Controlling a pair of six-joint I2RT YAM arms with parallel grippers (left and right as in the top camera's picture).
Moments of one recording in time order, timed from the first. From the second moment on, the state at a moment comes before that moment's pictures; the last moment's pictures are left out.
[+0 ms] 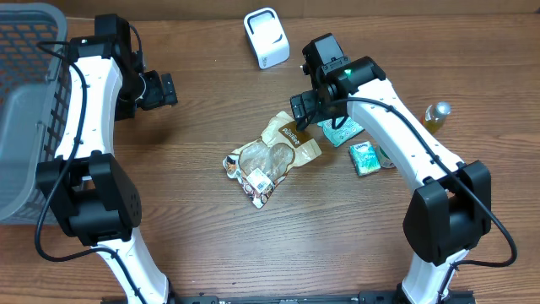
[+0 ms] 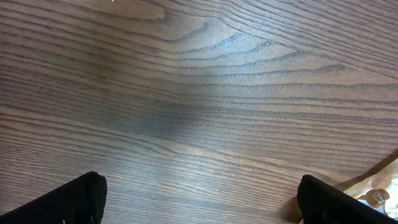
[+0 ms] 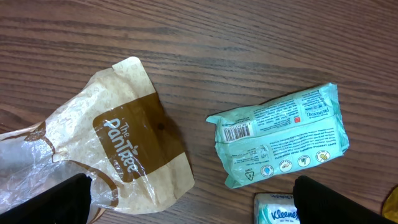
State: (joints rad) left arm 0.12 2.07 1.89 -1.24 0.07 -0.18; right arm 0.43 1.95 1.71 -1.01 0.09 0.14
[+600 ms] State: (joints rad) left arm 0.12 2.07 1.89 -1.24 0.07 -0.18; right arm 0.69 1.83 1.70 -1.01 0.08 0.15
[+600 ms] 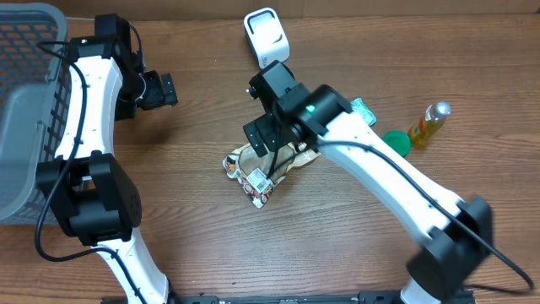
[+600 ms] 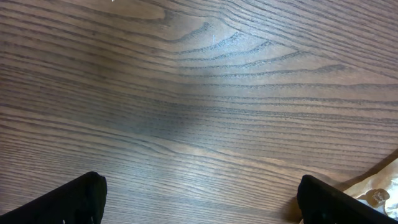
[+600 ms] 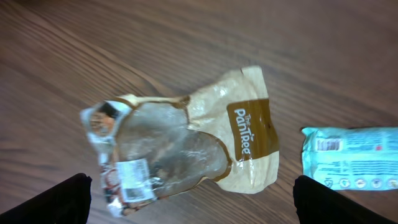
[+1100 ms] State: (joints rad) left arm 0.12 2.07 1.89 -1.24 0.07 -0.18; right arm 0.69 1.31 1.70 -1.01 0.09 0.15
